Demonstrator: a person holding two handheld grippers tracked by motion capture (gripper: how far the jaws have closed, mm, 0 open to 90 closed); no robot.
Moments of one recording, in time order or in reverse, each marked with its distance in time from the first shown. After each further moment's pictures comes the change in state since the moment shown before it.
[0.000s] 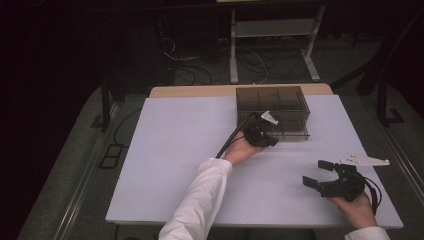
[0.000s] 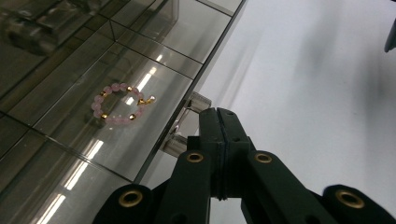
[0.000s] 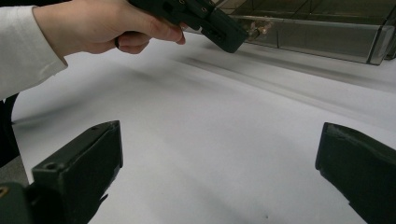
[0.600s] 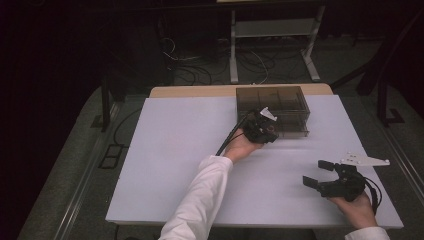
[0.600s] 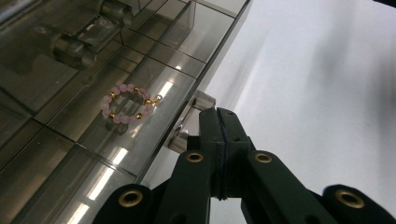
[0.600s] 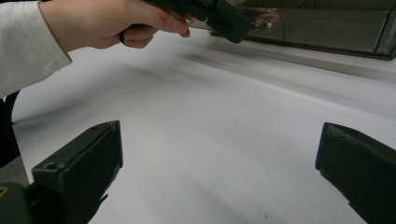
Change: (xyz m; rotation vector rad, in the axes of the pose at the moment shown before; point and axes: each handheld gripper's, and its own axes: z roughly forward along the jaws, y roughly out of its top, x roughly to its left) left arm 0.008 0.005 -0.001 -0.014 0.020 -0.013; right arm 0.000 0.000 -0.001 0.001 0.001 0.006
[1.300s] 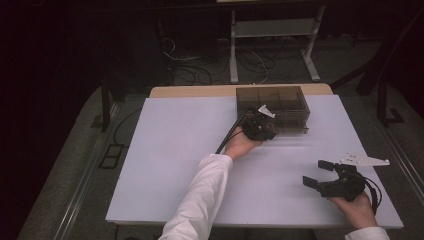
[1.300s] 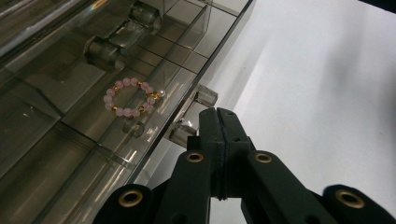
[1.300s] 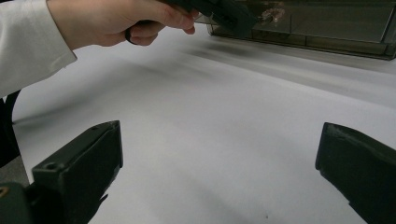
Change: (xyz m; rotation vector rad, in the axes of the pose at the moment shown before) left arm 0.009 0.000 0.002 -0.005 0.013 -0.030; right arm 0.000 0.000 0.000 0.000 0.000 -0.001
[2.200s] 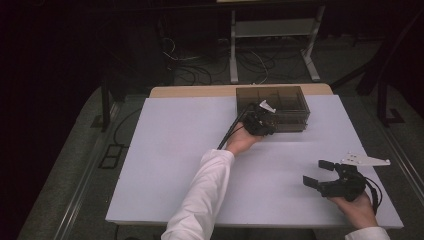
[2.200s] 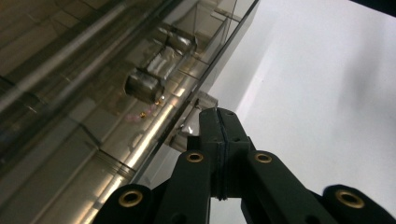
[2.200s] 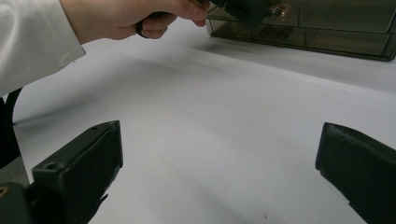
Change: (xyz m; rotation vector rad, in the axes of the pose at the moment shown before) left arm 0.012 0.012 0.004 -0.009 0.022 -0.009; right arm 0.000 0.000 -0.001 -0.004 0.001 0.003
